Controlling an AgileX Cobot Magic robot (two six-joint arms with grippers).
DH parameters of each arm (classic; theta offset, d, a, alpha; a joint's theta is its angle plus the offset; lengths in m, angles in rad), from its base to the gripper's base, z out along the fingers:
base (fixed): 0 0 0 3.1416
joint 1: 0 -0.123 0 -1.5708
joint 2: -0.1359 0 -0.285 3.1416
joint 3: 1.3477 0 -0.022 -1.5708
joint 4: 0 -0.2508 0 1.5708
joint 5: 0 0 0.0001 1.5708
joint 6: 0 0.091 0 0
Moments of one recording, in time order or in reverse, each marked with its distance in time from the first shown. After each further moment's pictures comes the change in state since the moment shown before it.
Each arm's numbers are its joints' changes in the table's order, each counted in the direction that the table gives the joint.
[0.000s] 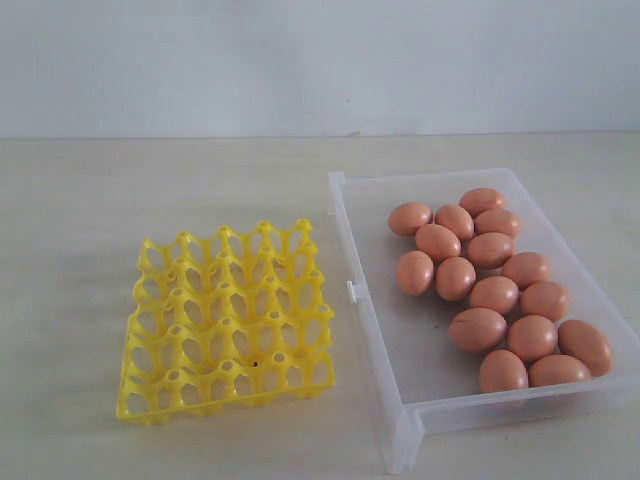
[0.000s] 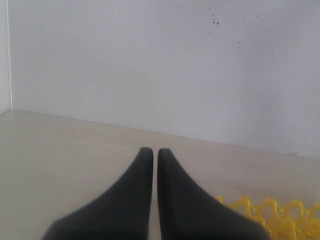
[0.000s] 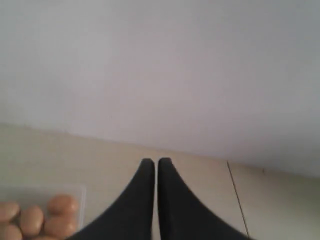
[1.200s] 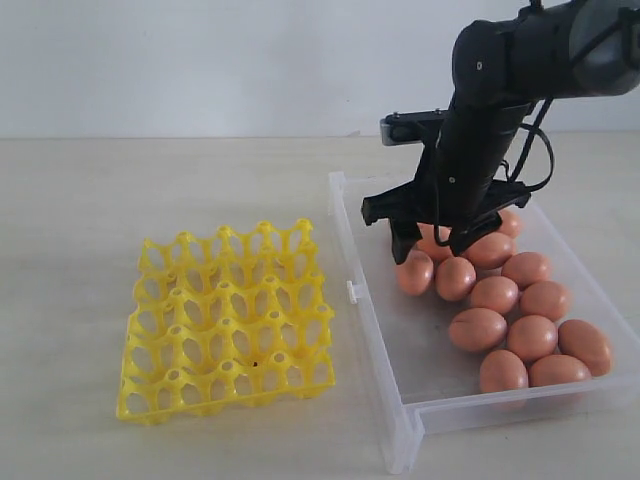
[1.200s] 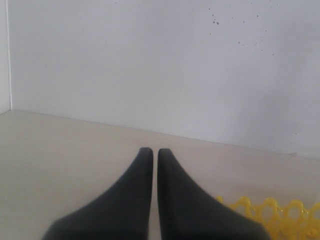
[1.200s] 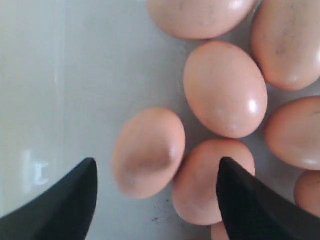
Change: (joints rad) left arm 0.000 0.000 0.000 0.000 0.000 0.000; right arm -0.301 -1.016 -0.178 -0.347 0.215 0.118
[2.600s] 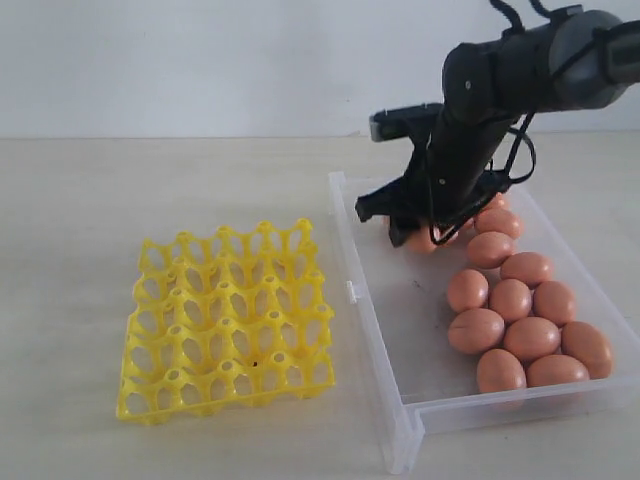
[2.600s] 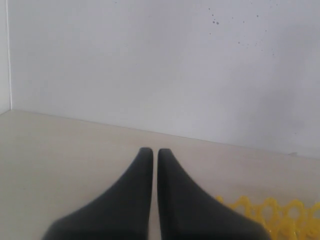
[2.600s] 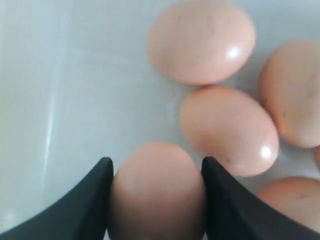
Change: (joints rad) left arm 0.000 0.000 0.000 0.000 0.000 0.000; right arm -0.004 -0.032 -0.012 0.047 -0.166 -0.074
